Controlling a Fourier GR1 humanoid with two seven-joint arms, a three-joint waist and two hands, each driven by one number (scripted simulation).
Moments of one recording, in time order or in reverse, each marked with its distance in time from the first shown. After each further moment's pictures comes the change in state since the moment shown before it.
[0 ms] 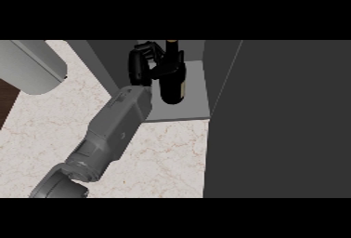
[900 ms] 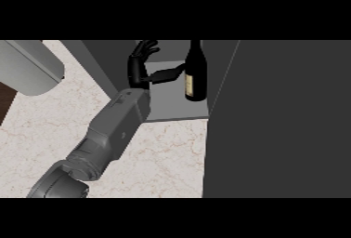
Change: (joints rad) left arm -0.031 0.002 0.026 0.122 -0.036 0.039 -0.049; right arm -0.008 -0.023 -0.029 0.006 -0.005 0.026 -0.012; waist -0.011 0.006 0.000
